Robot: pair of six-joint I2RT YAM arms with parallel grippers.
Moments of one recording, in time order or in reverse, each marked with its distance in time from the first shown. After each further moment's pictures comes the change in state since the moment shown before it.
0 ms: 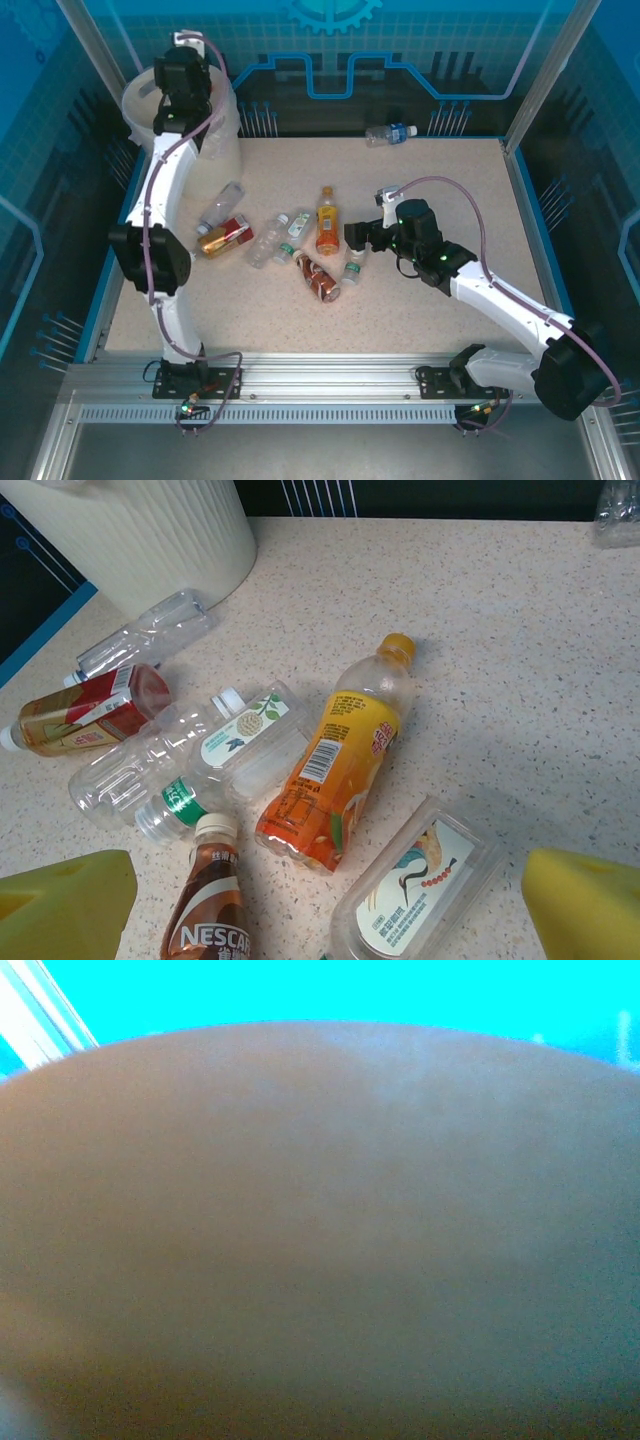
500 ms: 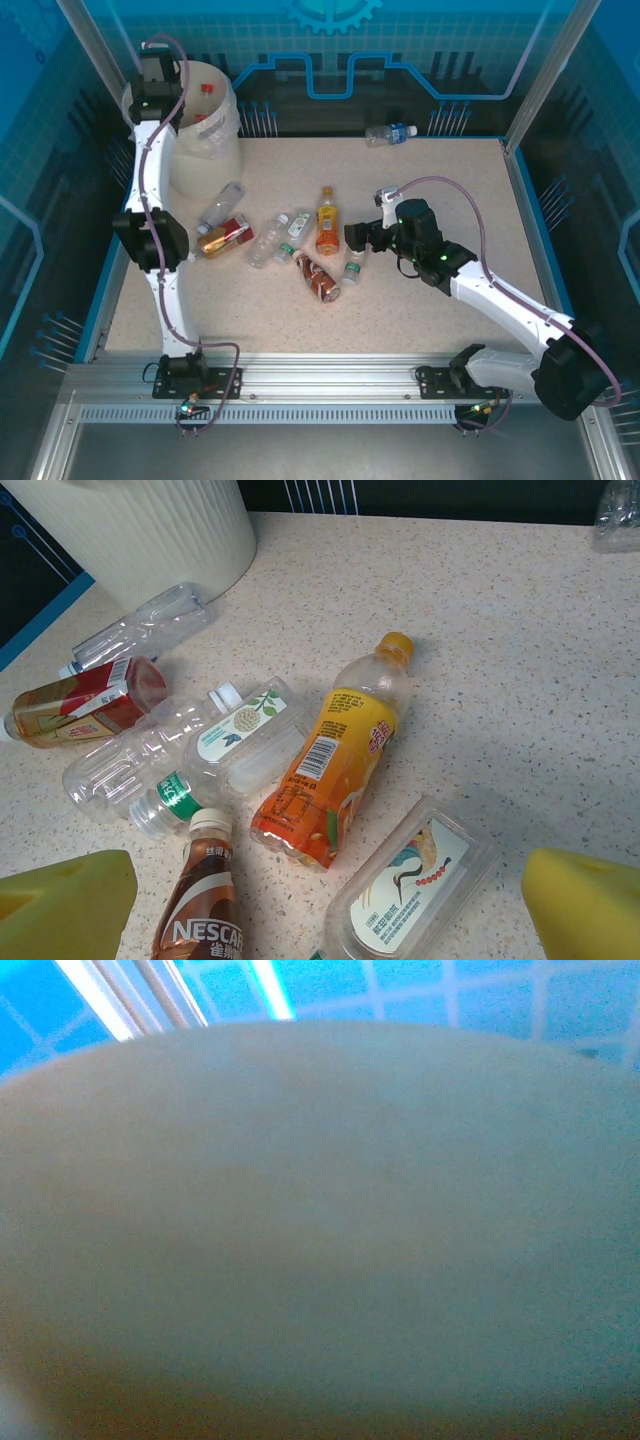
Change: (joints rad) left arm 0.156 0.247 0.325 -0.366 0.066 -0.154; right arm 0.000 0.000 0.002 -0.008 0.000 -0.023
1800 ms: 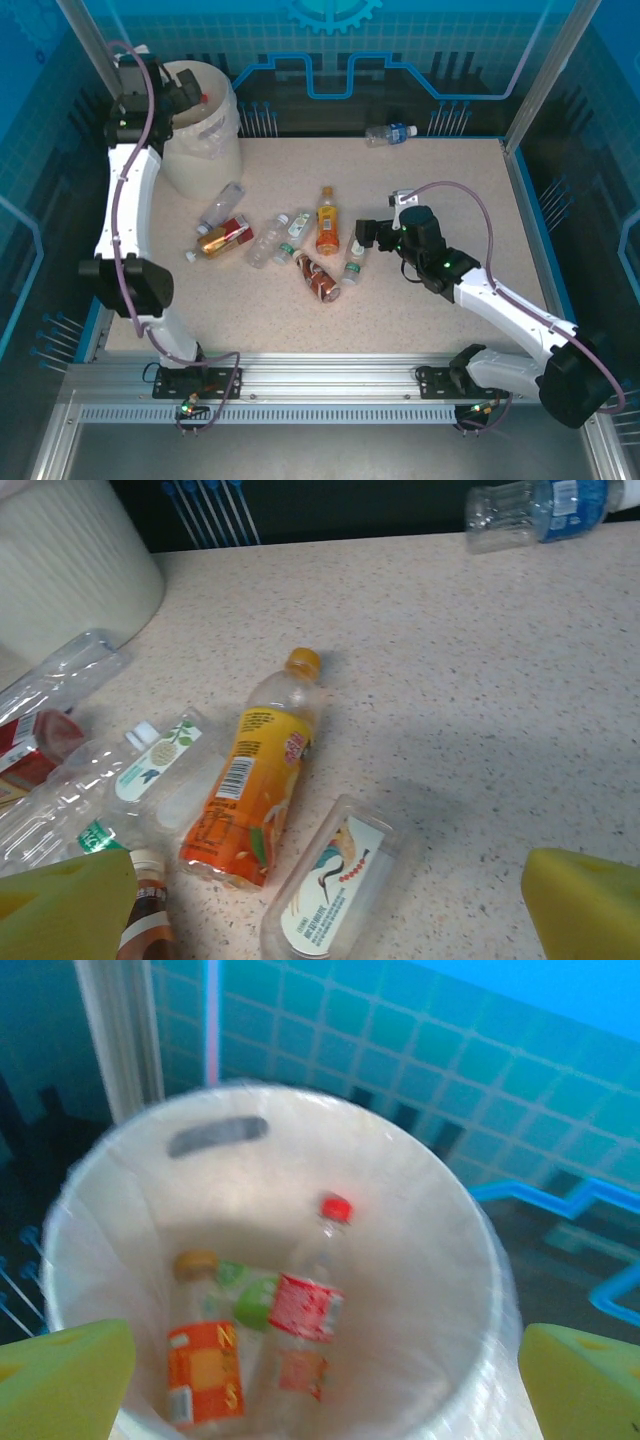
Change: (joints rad) left arm -0.067 -0.516 -0.476 -0.014 0.272 -0.479; right arm 0.000 -0.048 -0.066 0.027 0.198 0.106
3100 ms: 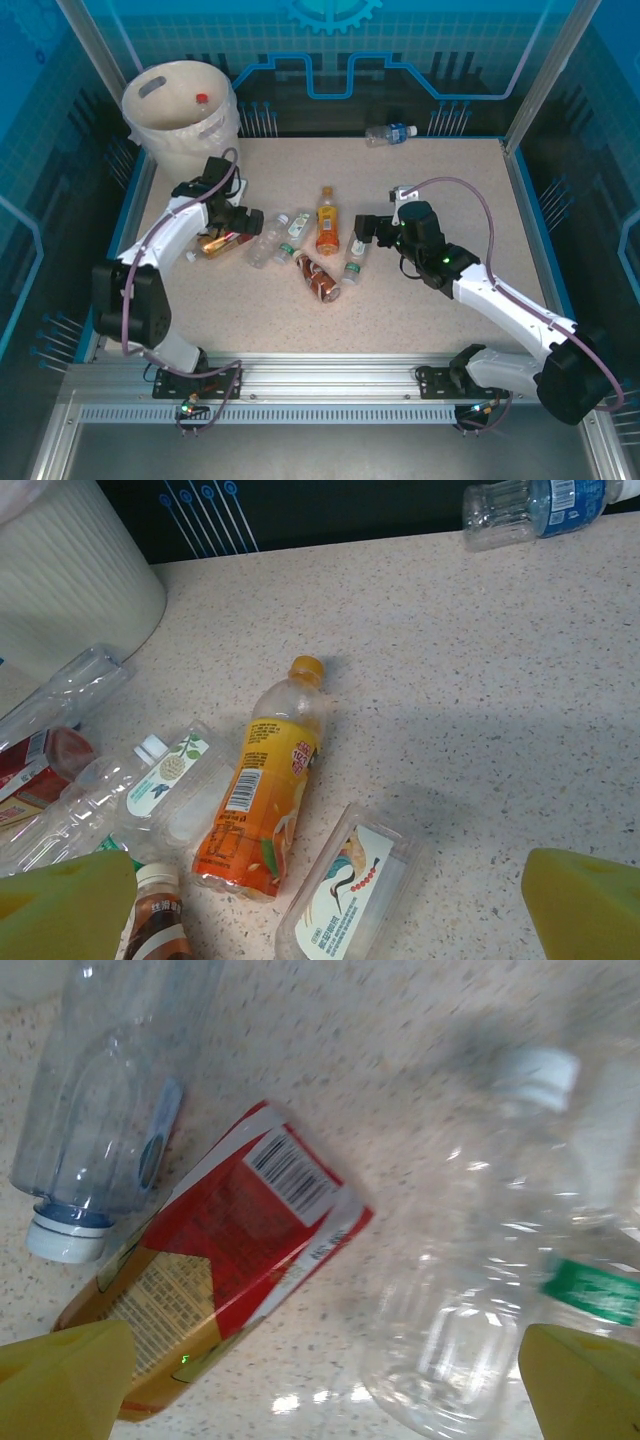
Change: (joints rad) left arm -0.208 -0.142 -0.774 -0.155 0.144 0.313; right arm -0.004 0.023 0.048 -0.032 -0.018 0.033
